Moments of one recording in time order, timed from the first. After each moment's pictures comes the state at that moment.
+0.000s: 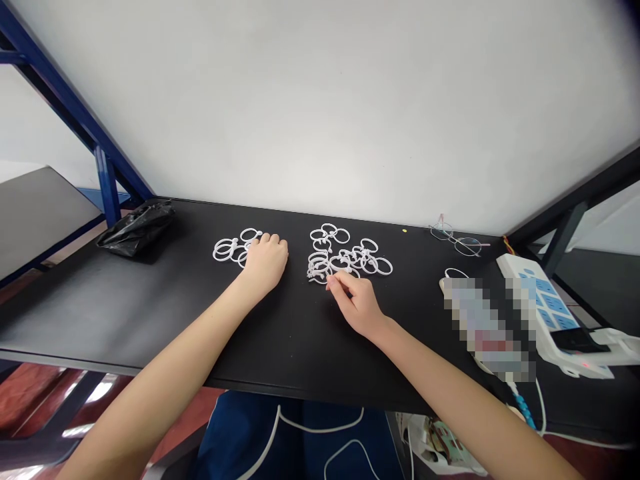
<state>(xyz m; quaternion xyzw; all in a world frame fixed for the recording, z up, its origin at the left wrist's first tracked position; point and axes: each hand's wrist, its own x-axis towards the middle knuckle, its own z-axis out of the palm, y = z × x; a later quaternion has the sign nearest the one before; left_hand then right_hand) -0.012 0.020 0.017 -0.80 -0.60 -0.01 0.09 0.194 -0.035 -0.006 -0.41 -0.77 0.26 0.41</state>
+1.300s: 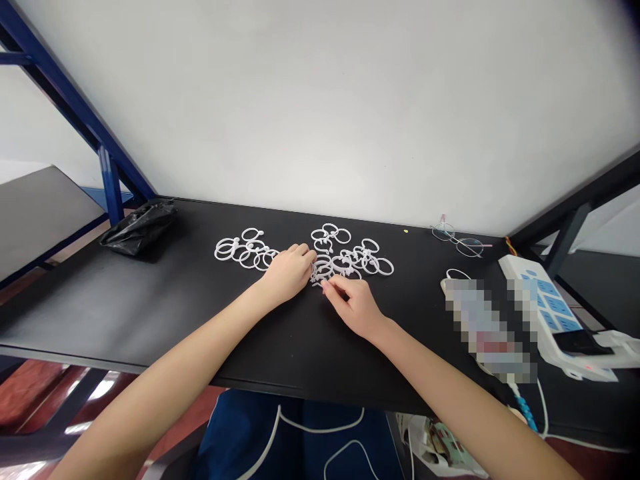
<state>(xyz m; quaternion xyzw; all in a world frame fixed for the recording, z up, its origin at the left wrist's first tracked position) 0.013 0.013 0.003 -0.86 -0.49 -0.11 0.01 0.192 -0.035 -0.006 -0.42 -0.79 0.25 0.36</state>
